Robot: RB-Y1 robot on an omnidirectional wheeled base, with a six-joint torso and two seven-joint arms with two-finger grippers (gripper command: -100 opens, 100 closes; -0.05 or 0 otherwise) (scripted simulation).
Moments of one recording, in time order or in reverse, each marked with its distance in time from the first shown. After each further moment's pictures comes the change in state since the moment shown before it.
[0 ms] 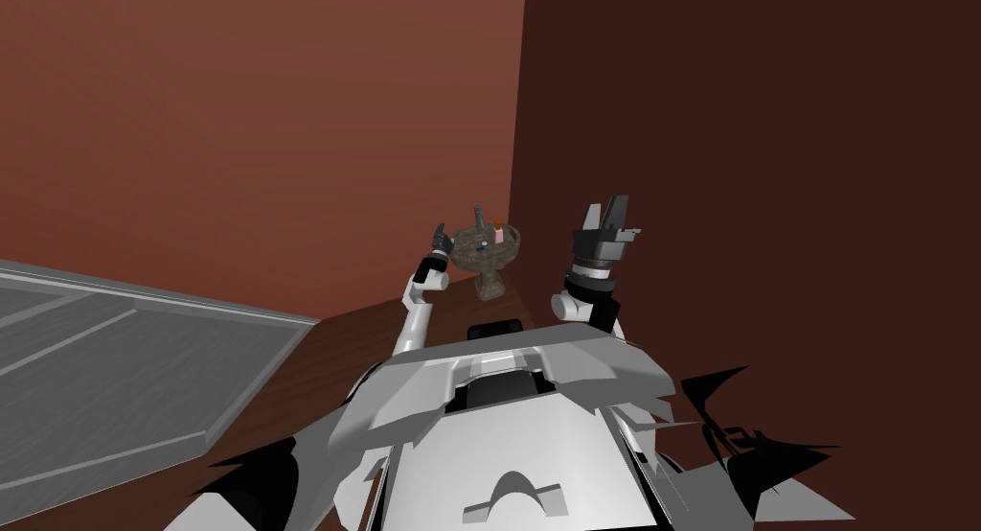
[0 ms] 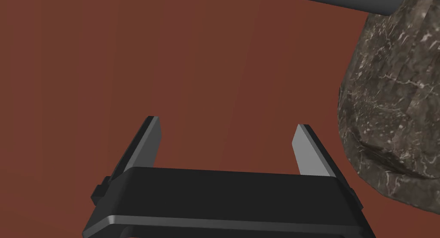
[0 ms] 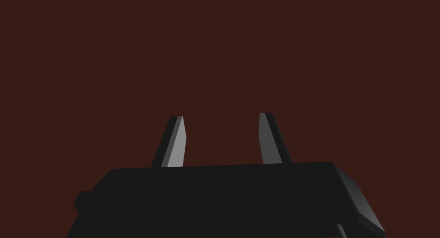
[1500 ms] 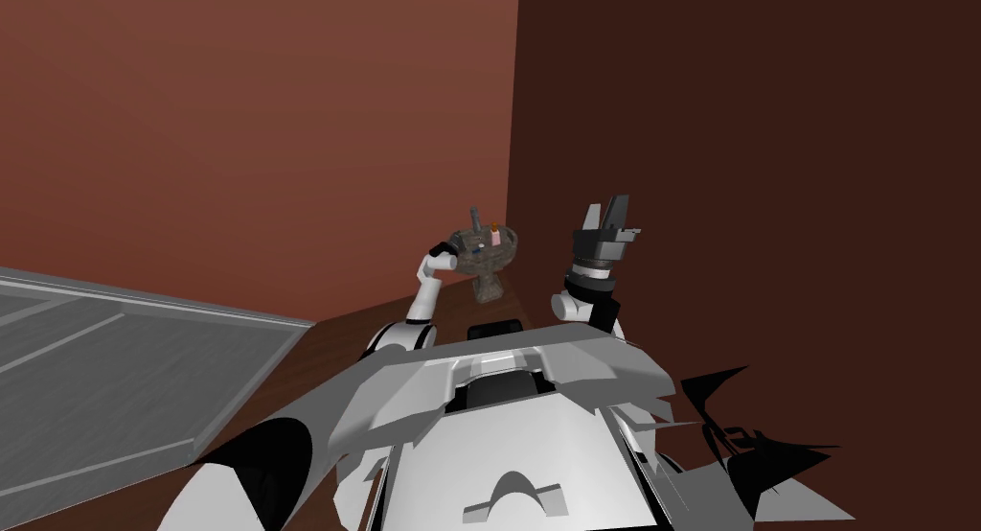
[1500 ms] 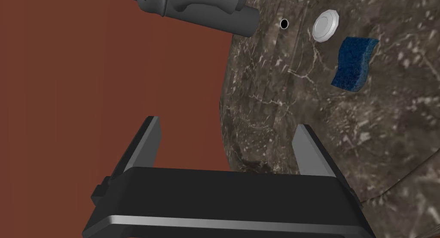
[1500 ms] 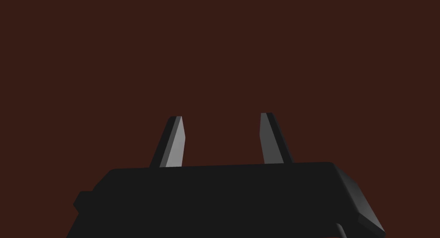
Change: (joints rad) left arm -0.314 -0.012 -0.007 0.357 0.067 0.411 0.112; right arm 0.000 0.000 0.000 0.000 0.000 0.000 0.000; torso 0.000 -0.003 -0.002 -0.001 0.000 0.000
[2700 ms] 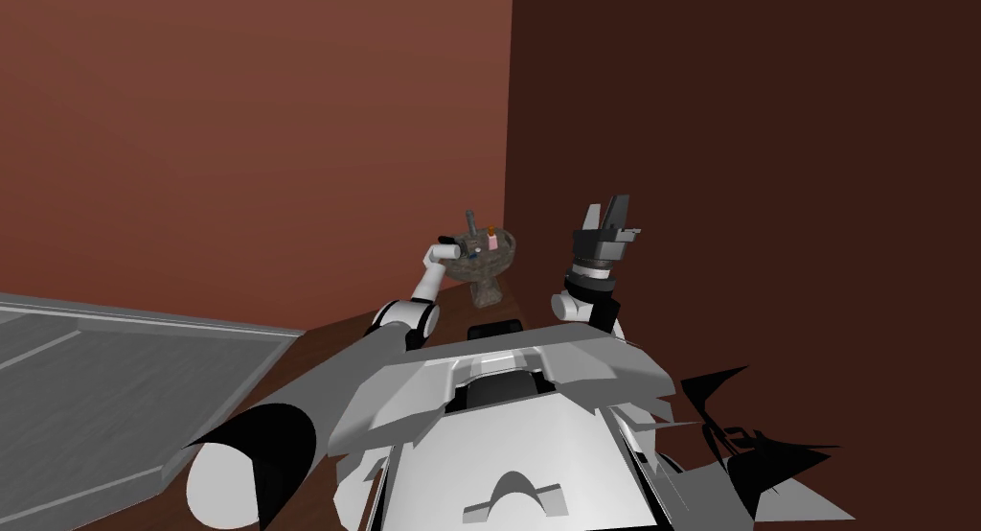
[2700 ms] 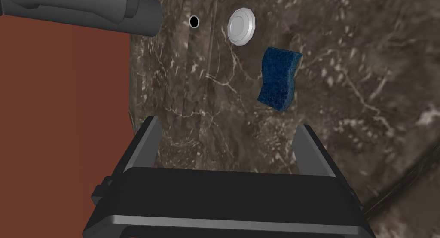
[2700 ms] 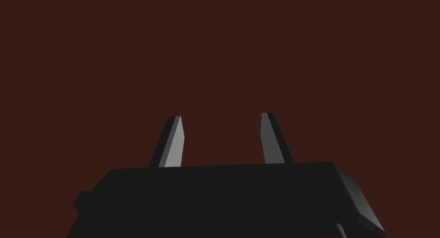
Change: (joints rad) left arm -0.227 -0.002 0.011 0.315 0.045 0.321 0.082; right arm 0.000 0.000 0.000 0.000 0.000 0.000 0.000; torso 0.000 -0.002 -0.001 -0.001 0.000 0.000
